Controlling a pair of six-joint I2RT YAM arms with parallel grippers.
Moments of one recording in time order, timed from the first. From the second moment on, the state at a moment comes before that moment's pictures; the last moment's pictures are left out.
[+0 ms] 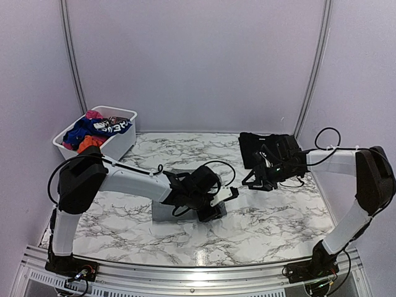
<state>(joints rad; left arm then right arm) -1.08 2.13 1.46 -0.19 0.08 0.25 0.28 1.60 0.94 -0.38 -0.75 0.32</state>
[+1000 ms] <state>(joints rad) -1.07 2.09 1.42 -0.09 0.21 0.14 0.42 1.76 0.63 0.39 -0.87 0.97</state>
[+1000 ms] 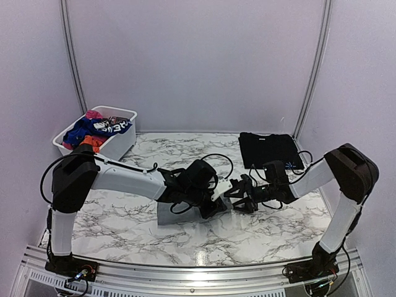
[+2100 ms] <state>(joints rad) -1.05 1.84 1.22 -0.03 -0.09 0.01 0.48 1.99 1.24 -0.06 -0.66 0.74</state>
